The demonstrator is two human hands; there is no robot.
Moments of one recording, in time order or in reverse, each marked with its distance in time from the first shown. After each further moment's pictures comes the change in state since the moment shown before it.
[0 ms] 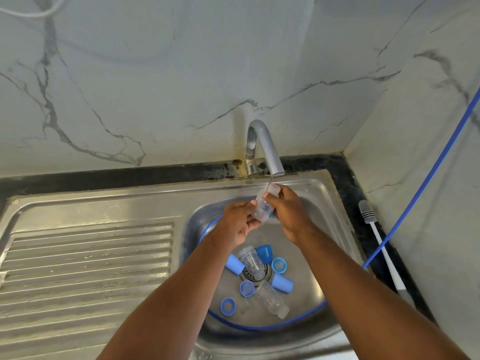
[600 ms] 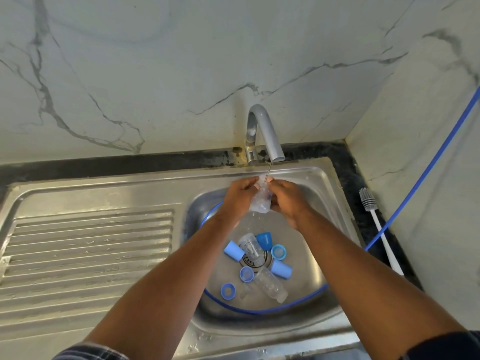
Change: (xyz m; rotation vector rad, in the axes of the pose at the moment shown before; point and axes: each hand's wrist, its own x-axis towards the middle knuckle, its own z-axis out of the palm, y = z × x) left_hand 0.006 0.007 0.000 0.510 -0.025 0.355; right_hand 0.004 0.004 -0.003 -0.043 -0.056 0.110
